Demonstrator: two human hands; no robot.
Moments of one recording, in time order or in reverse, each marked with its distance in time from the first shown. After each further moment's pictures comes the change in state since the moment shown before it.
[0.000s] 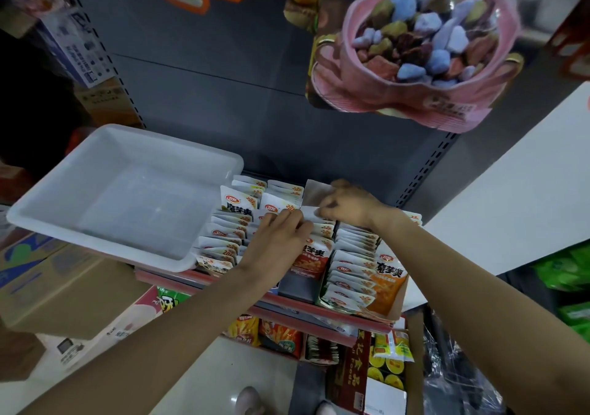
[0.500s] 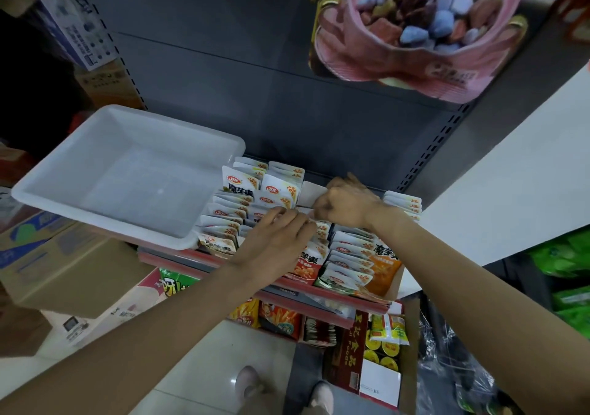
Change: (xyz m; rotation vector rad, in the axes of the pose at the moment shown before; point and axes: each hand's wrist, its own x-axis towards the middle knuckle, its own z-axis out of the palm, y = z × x) left_hand -0.028 0.007 -0.006 0.085 -0.024 0.164; right_hand -0.016 -0.008 0.019 -0.314 -0.015 -0.155
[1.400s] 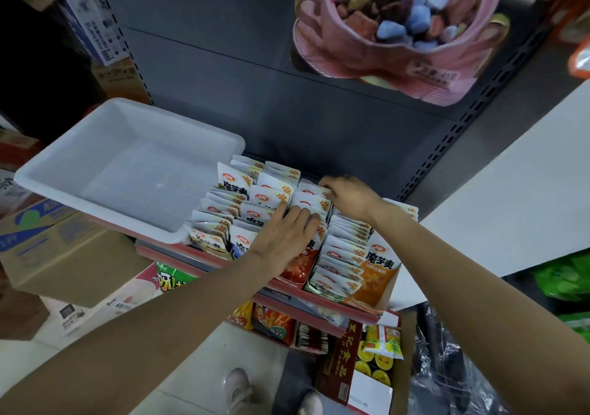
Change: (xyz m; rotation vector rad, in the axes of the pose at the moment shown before) left_hand 0.031 0.017 0.030 0.220 -0.262 -0.084; right_hand 0.017 0.029 0.007 0.251 0.174 0.038
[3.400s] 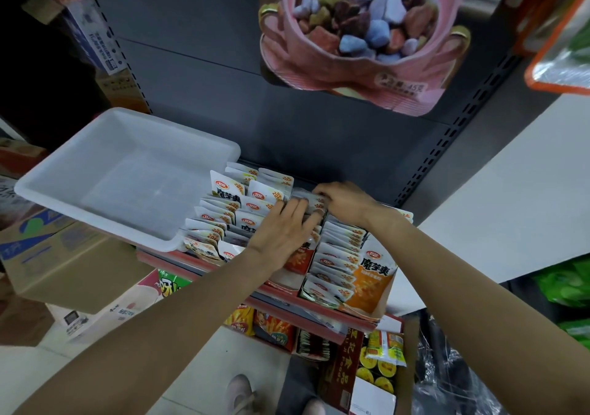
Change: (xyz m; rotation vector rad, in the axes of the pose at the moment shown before) left_hand 0.018 -0.003 -0.016 -0.028 0.000 -0.046; right_hand -0.005 0.001 -0.012 0.078 -0.066 -0.036
